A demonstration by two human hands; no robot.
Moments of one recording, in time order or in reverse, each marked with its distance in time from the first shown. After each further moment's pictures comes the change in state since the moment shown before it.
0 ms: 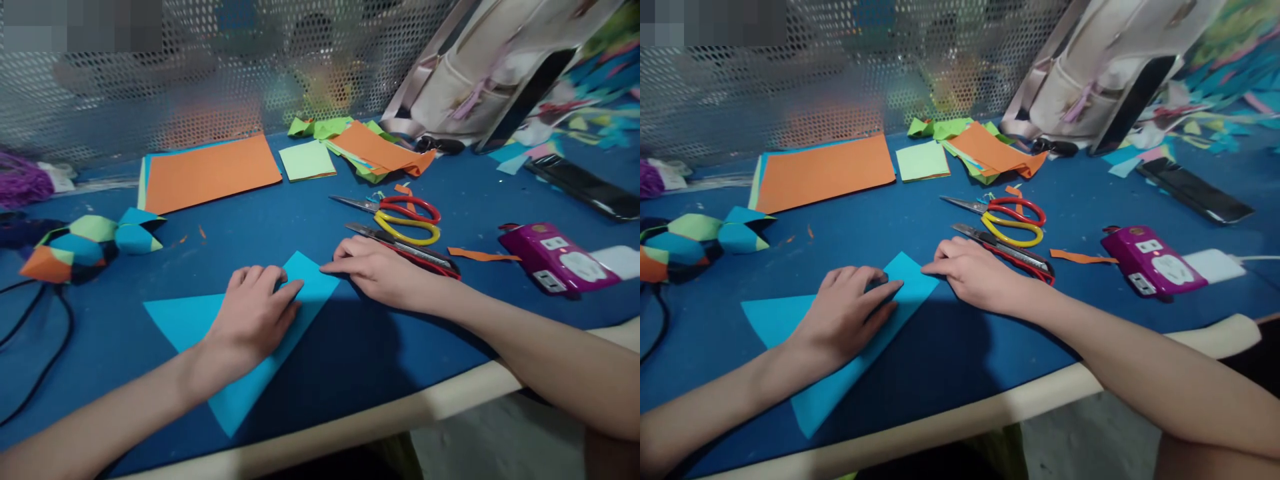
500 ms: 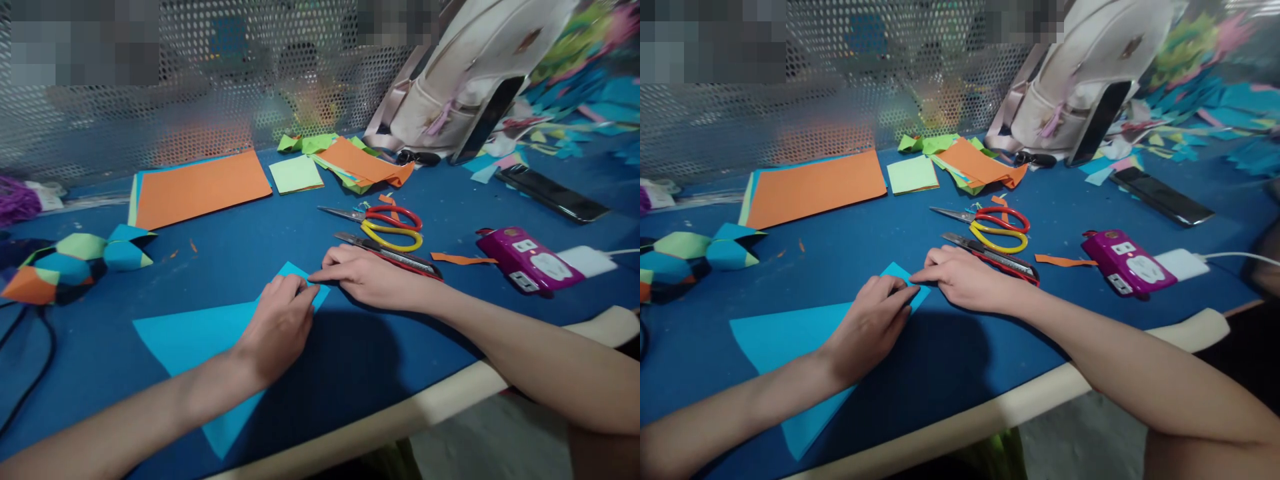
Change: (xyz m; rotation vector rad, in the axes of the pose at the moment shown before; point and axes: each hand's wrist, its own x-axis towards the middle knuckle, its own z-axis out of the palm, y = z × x) left_hand 0.024 0.029 0.011 -0.286 -0.089 -0.079; right_hand 0.006 -0.004 -0.013 0.107 -0.105 0.062
